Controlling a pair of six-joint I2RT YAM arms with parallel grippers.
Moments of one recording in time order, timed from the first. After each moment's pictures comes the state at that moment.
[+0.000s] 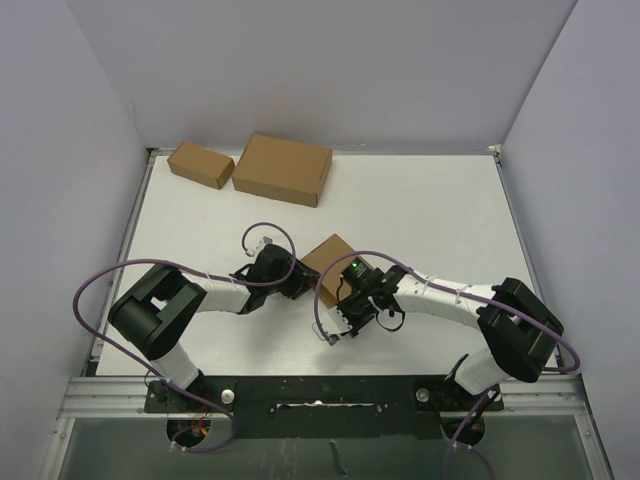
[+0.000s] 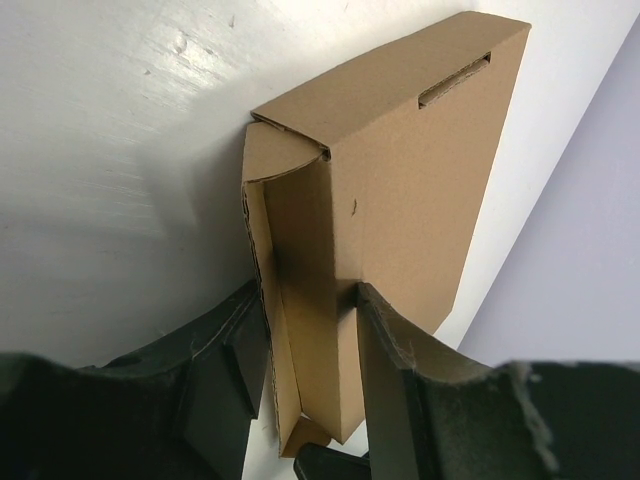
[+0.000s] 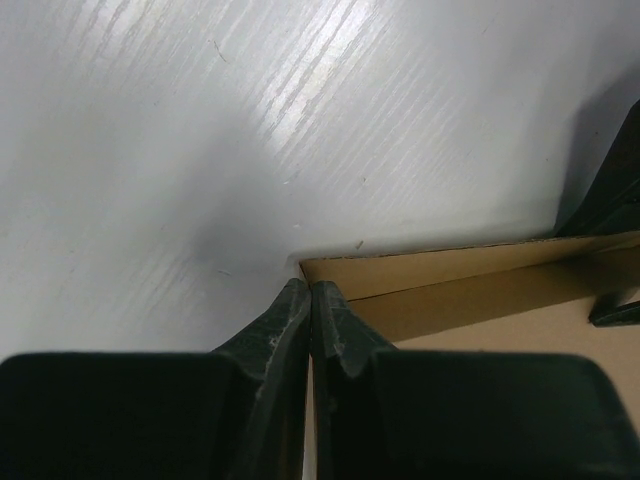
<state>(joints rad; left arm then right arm) -0.68 1.66 0.60 0.36 0.01 -1.43 0.86 1.50 0.81 -0.52 -0.40 -1.36</state>
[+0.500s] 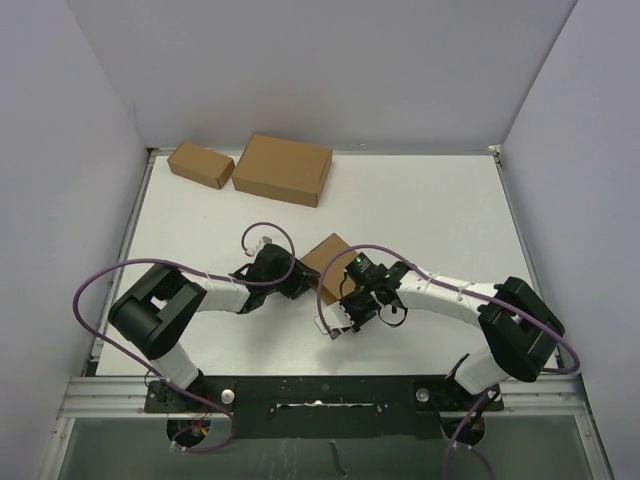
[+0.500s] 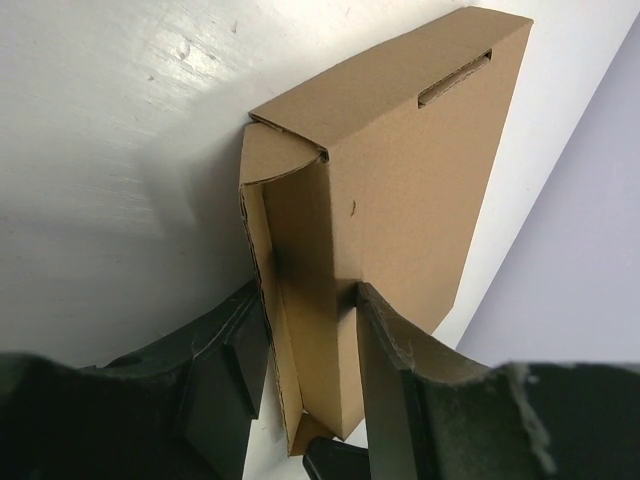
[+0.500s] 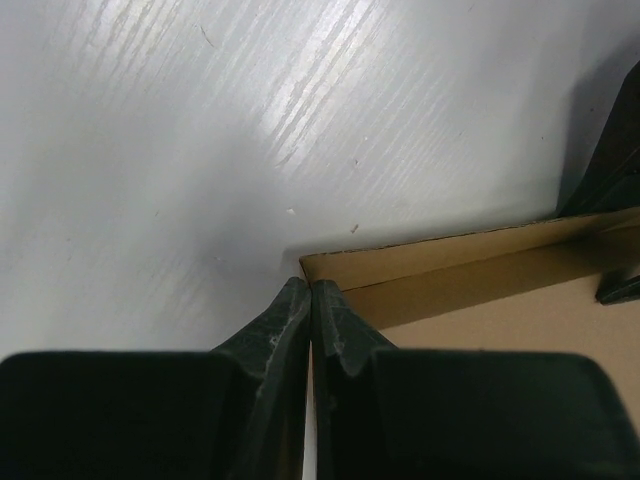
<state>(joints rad) -0.67 1.67 0.60 0.36 0.02 -1.43 0.81 1.50 0.81 -0.53 -0.44 -1.36</state>
